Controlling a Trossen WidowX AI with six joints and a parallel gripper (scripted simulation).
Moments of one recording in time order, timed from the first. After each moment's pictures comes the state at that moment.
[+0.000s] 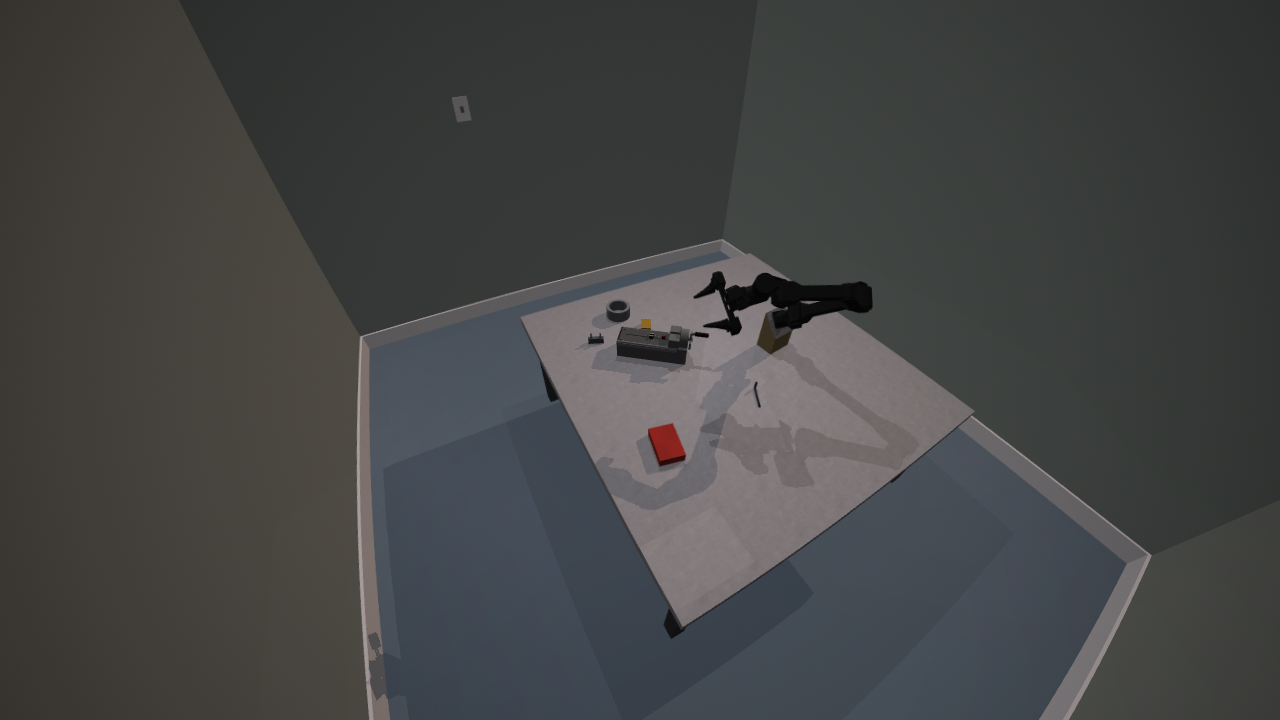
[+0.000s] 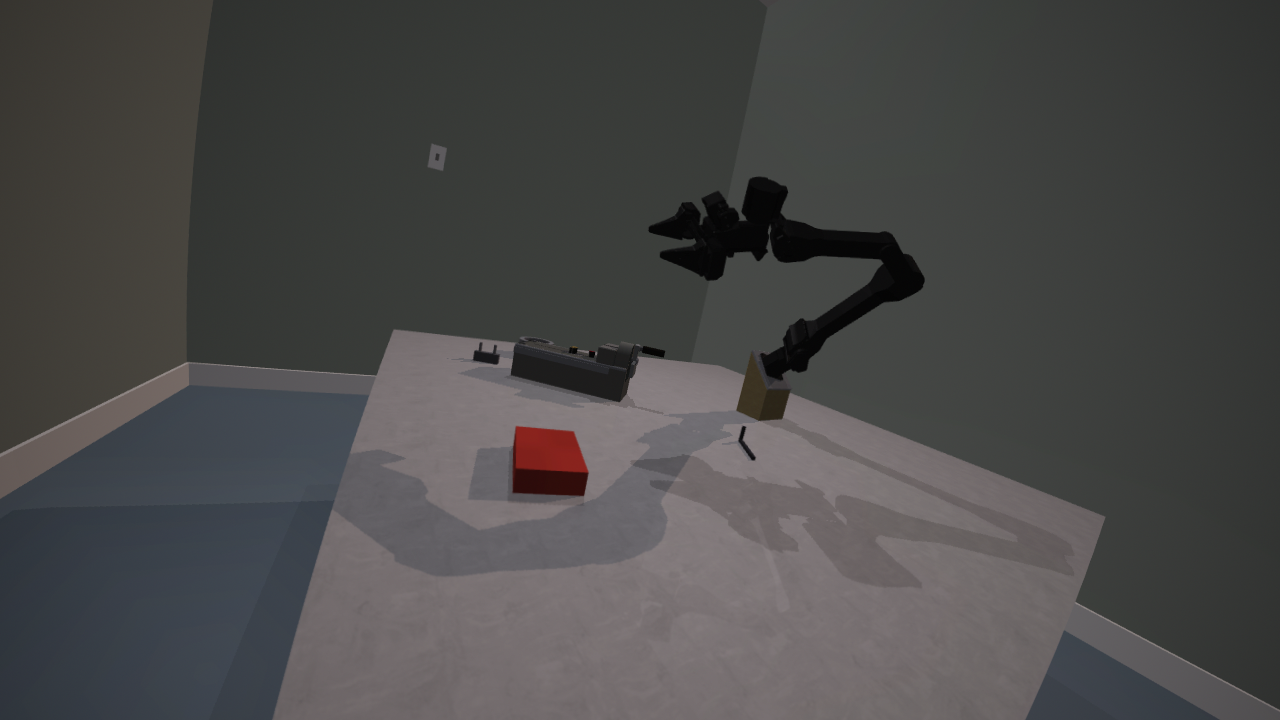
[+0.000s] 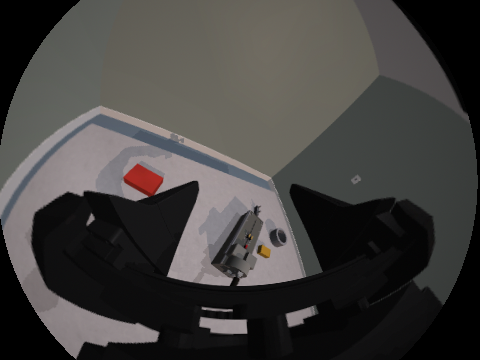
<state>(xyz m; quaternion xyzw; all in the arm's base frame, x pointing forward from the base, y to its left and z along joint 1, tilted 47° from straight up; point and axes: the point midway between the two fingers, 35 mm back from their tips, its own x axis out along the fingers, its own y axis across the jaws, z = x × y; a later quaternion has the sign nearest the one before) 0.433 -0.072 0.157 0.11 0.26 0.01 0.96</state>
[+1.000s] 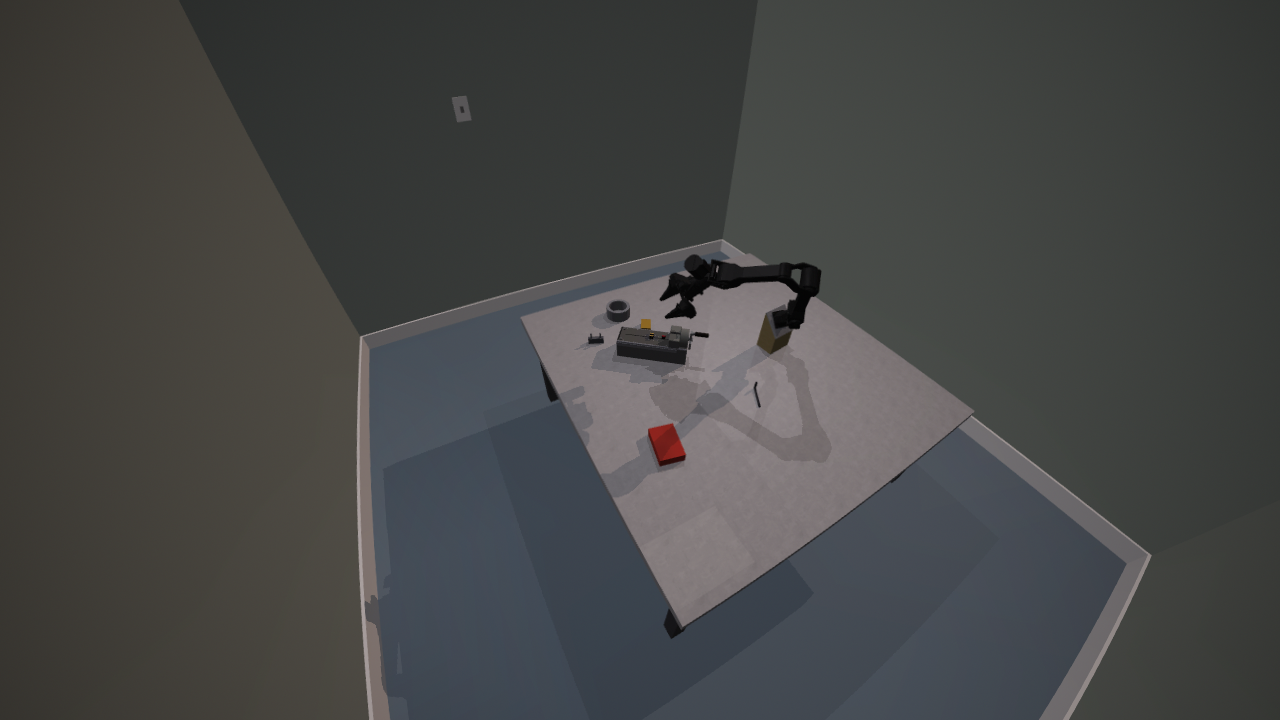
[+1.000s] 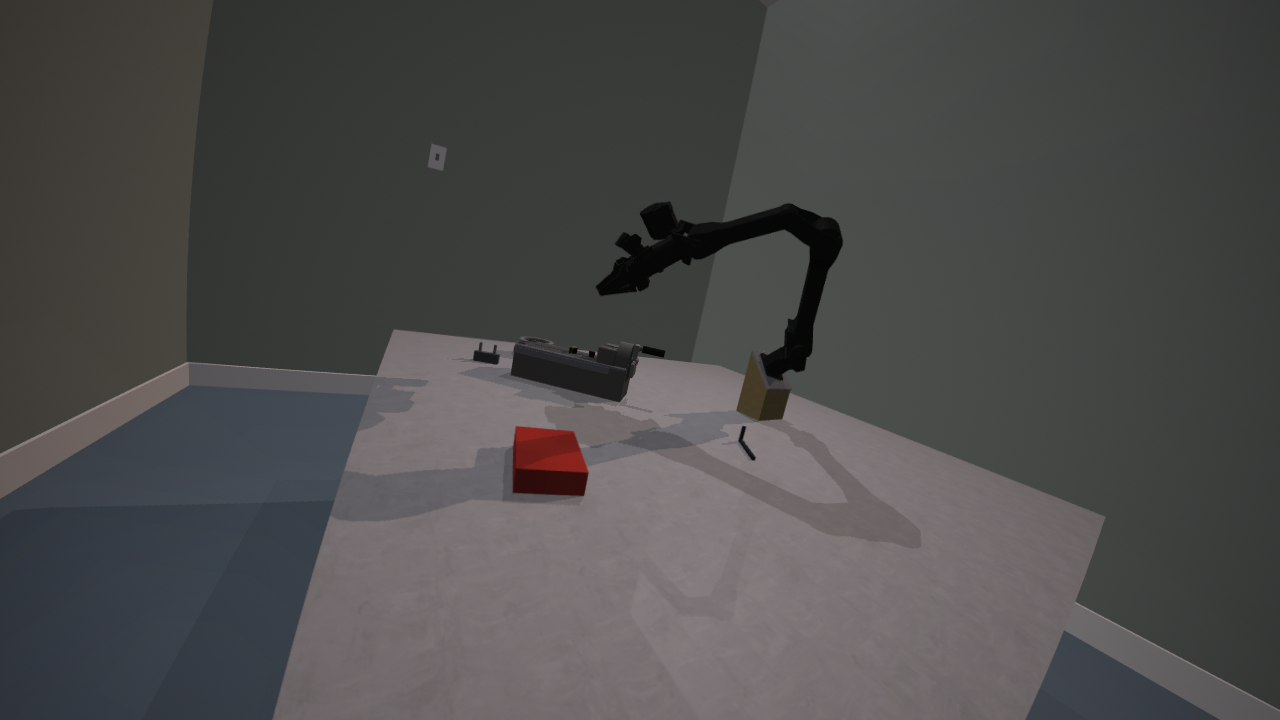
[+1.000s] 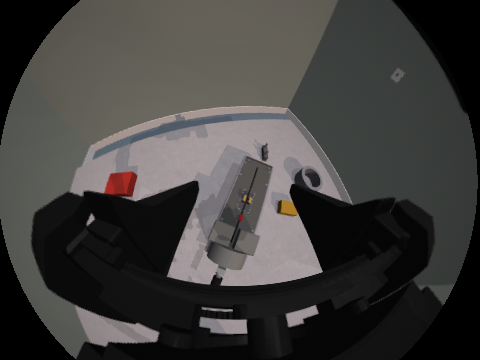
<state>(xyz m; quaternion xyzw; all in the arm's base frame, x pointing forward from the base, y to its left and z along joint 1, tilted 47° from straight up) 0.440 -0.133 -0.041 0.35 0.44 0.02 0.83</state>
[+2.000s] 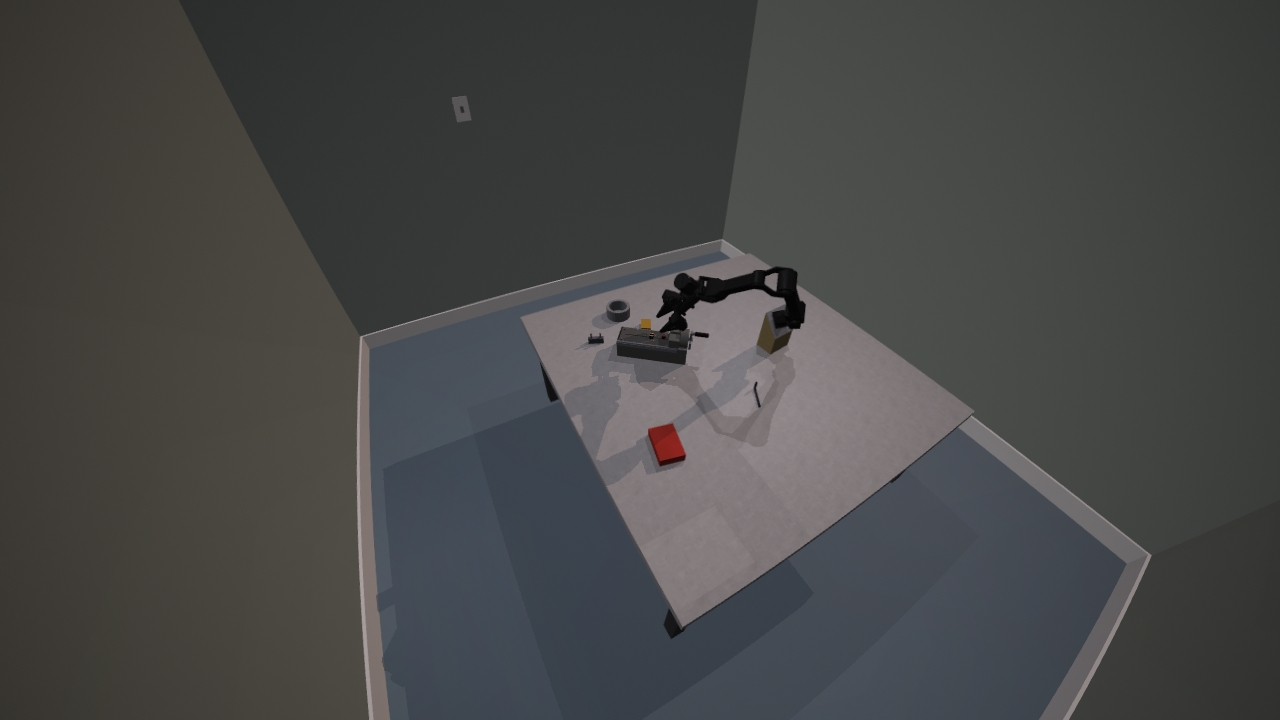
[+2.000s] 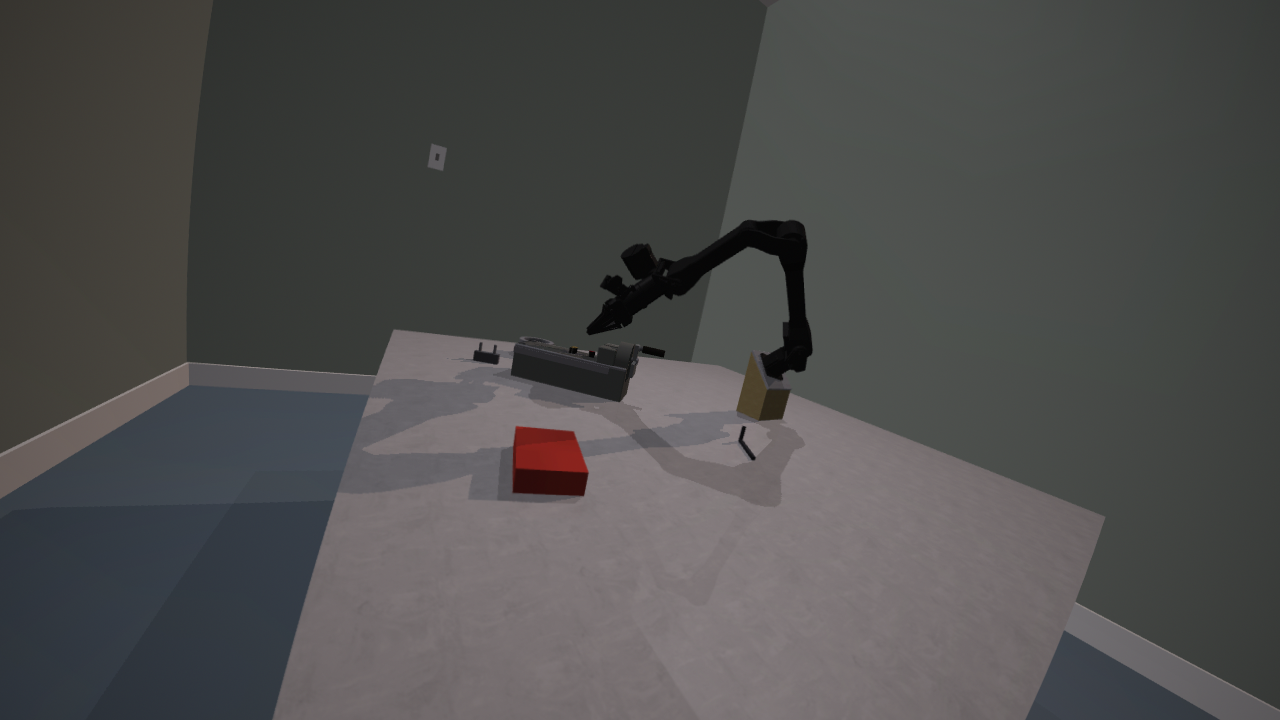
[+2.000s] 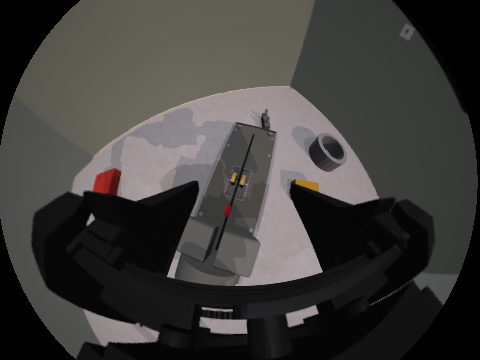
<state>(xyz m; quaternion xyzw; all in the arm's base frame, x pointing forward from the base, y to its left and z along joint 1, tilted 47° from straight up) 0.421 -0.093 -0.133 0.41 0.46 0.02 0.79</state>
